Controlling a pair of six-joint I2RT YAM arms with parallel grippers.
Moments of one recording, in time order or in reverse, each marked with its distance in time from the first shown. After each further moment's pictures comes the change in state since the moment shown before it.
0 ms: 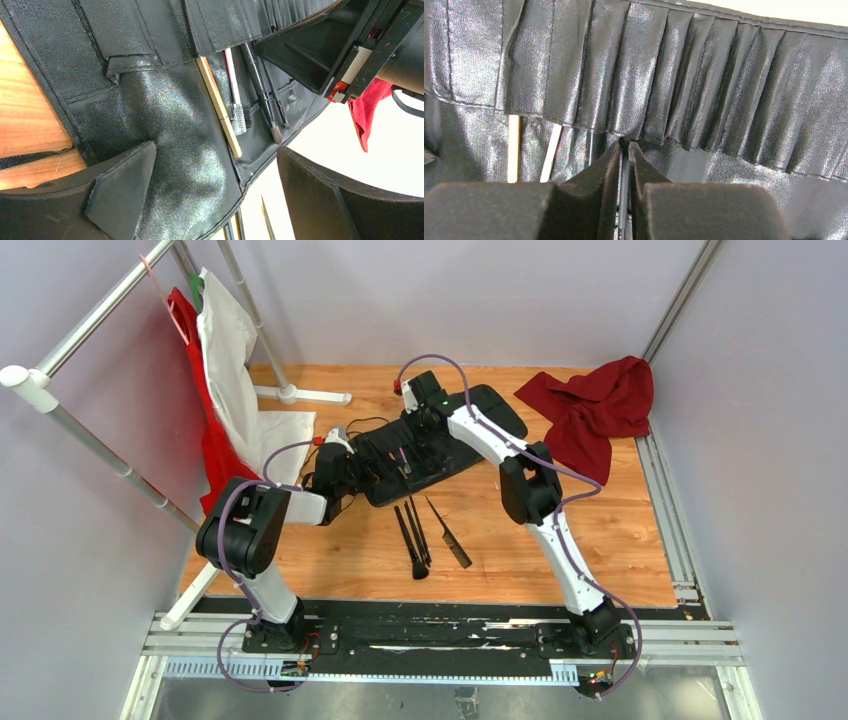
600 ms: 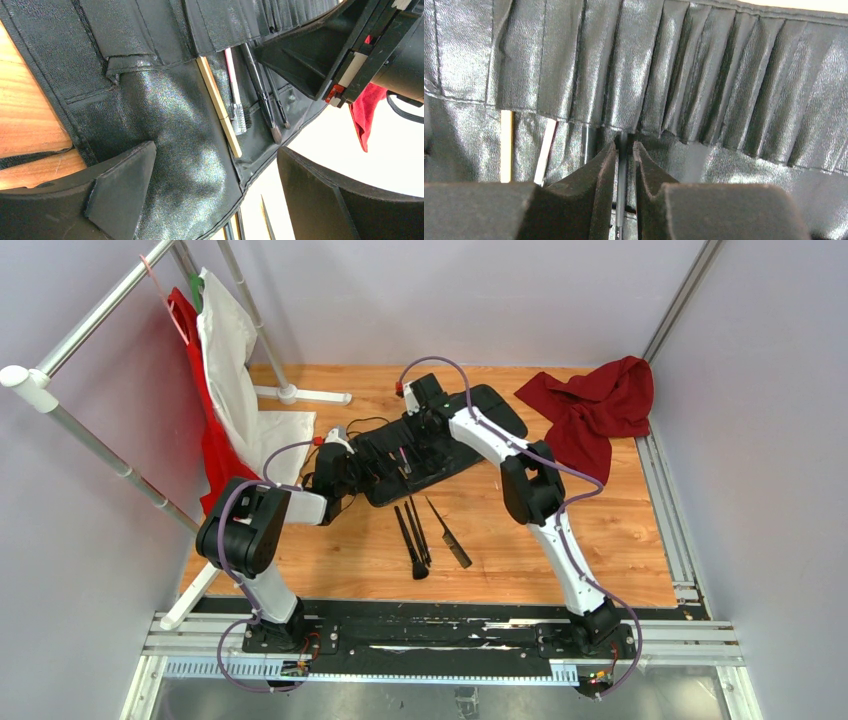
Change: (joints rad) left arm 0.000 0.002 0.000 0.003 0.000 0.000; right arm -0.001 -0.026 -0.071 0.053 0.016 0.003
